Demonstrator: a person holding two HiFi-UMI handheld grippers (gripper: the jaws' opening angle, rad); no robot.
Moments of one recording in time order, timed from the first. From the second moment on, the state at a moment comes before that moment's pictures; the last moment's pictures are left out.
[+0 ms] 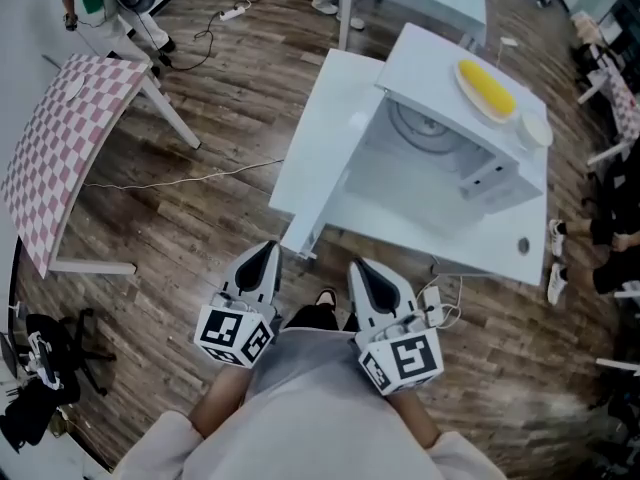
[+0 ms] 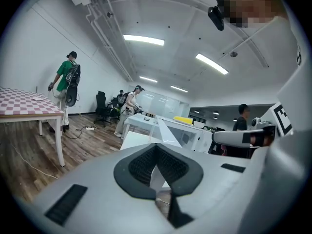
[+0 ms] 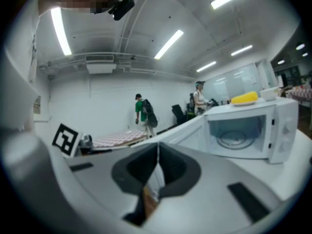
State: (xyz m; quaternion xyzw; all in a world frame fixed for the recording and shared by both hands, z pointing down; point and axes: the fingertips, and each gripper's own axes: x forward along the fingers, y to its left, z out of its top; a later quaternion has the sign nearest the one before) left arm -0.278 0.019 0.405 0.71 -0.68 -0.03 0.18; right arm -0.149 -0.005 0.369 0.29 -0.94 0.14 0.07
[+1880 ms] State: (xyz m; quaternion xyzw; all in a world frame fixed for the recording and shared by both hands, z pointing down) left arm -0.197 -0.019 0.418 0.77 -0.60 -0.01 0.22; right arm -0.087 -0.035 0.393 0.34 -0.92 0.18 0.08
